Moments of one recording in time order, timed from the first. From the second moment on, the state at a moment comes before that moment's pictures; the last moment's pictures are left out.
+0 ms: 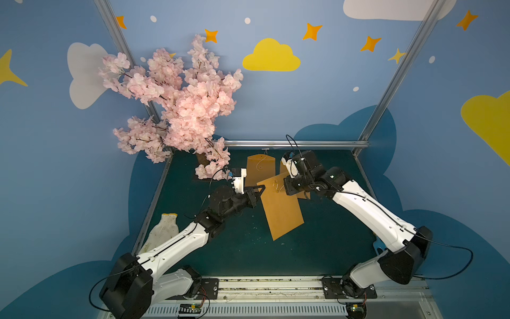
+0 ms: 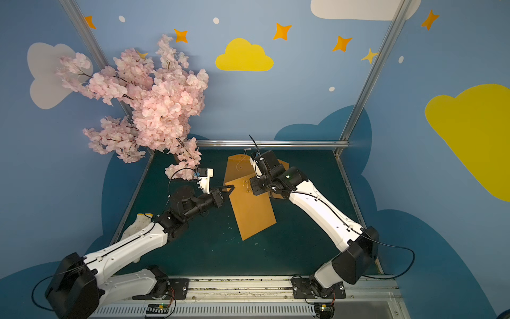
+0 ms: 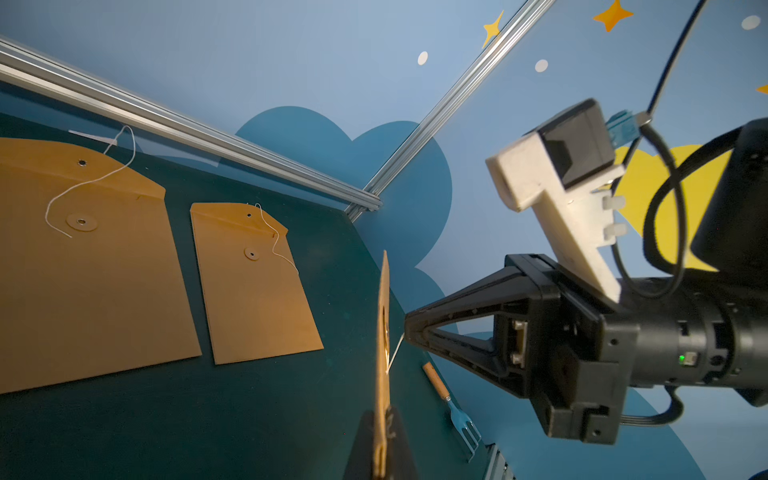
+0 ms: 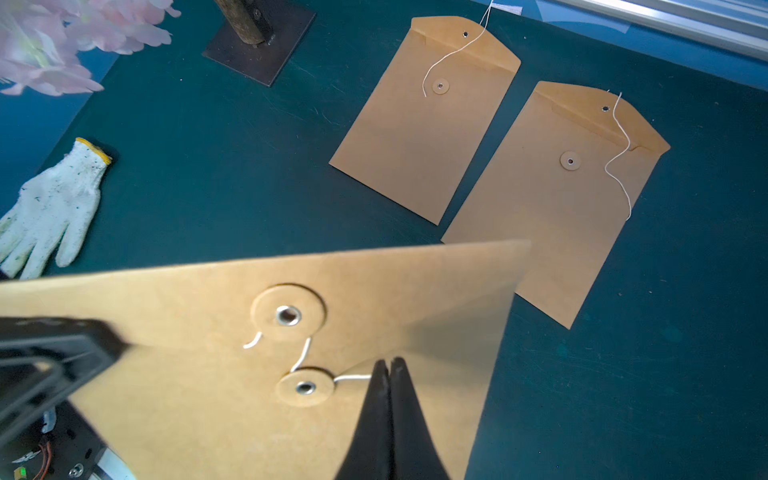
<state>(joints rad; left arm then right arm) -0.62 1.15 0.68 0.37 0.23 -0.74 0.72 1.50 1.53 -0.88 0.04 0.21</state>
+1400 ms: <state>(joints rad) -0.58 1.04 0.64 0.34 0.26 -0.74 0.54 1.45 1.53 -0.80 -0.31 0.16</state>
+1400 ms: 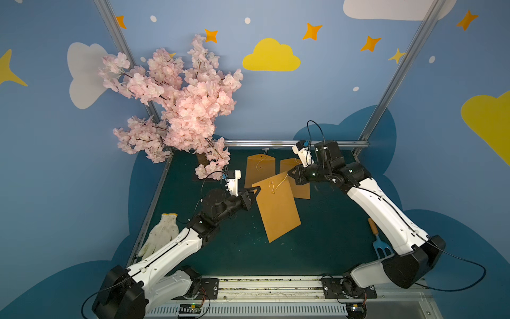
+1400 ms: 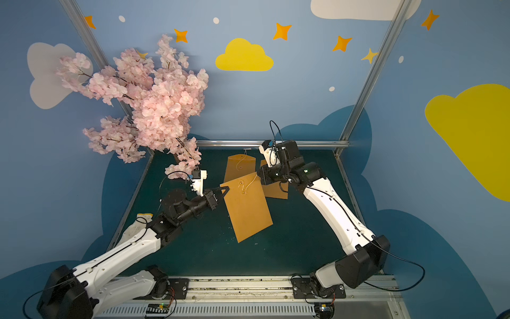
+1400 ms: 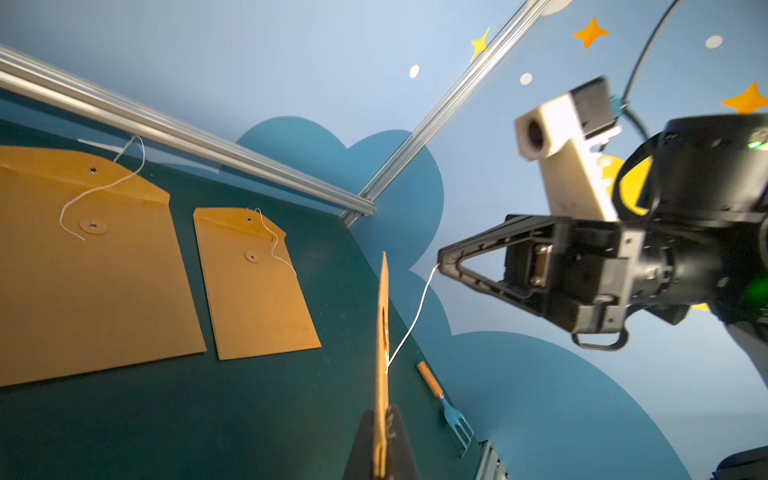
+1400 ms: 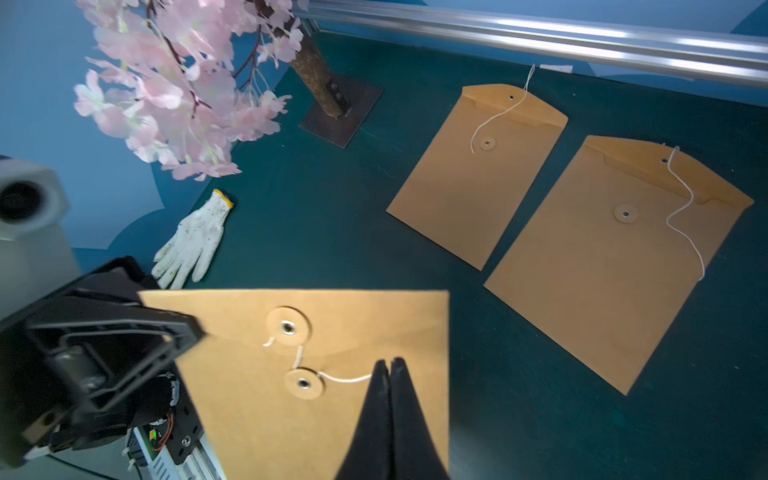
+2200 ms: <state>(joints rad) -0.42 1.18 0.75 0.30 0.26 -0.75 0.73 1.48 1.52 -0.83 -0.44 0.16</state>
